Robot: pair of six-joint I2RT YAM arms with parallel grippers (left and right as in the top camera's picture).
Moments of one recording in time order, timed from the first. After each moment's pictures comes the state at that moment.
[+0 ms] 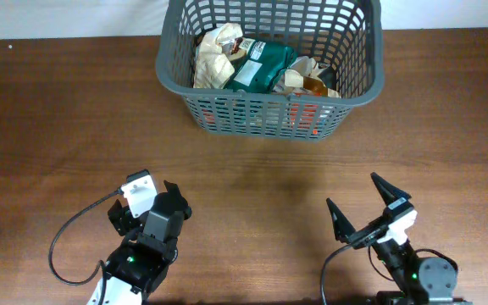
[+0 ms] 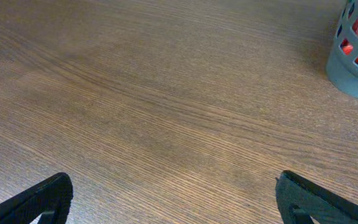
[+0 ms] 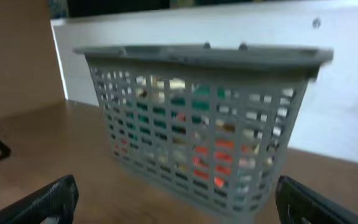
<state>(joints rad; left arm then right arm) -0.45 0.88 0.37 -0.30 -0.72 -0.53 -0.03 0.02 0.05 0.07 -0.53 0.05</state>
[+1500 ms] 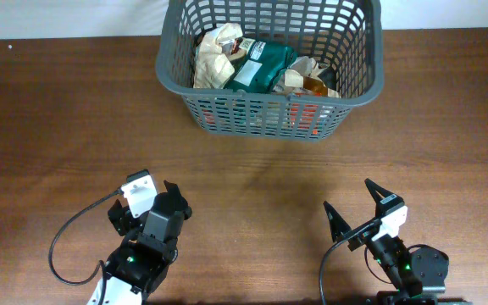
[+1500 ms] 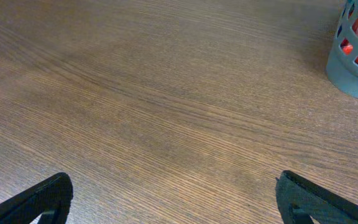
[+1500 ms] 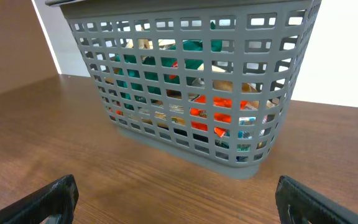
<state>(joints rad) -0.45 0.88 0.37 -0.30 -0.72 -0.53 -0.03 0.02 0.01 -0.04 -0.51 0.05</state>
